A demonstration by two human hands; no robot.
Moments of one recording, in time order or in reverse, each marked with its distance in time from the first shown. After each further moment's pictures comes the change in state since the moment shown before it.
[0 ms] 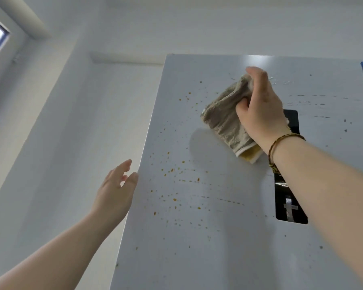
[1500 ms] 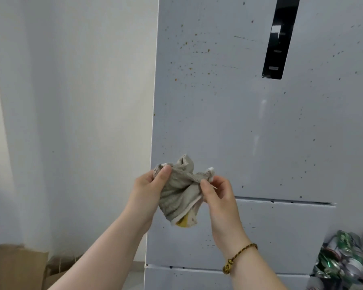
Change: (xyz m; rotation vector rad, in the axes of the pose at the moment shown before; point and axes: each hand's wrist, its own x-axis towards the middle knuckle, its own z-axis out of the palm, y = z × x) left_hand -0.223 -0.050 -0.078 -0.467 -0.446 -0.583; right_hand -0.338 -0.193 -0.077 0.976 -0.339 1.453
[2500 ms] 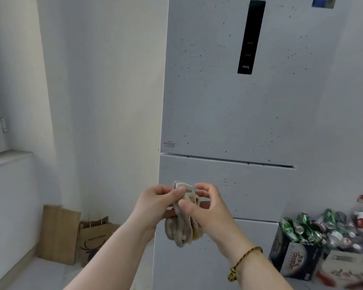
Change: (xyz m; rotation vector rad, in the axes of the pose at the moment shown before) left_hand -0.214 0.029 0.013 0.001 0.010 -0.262; right_hand -0.207 -0.043 -0.039 -0.366 -0.260 0.130
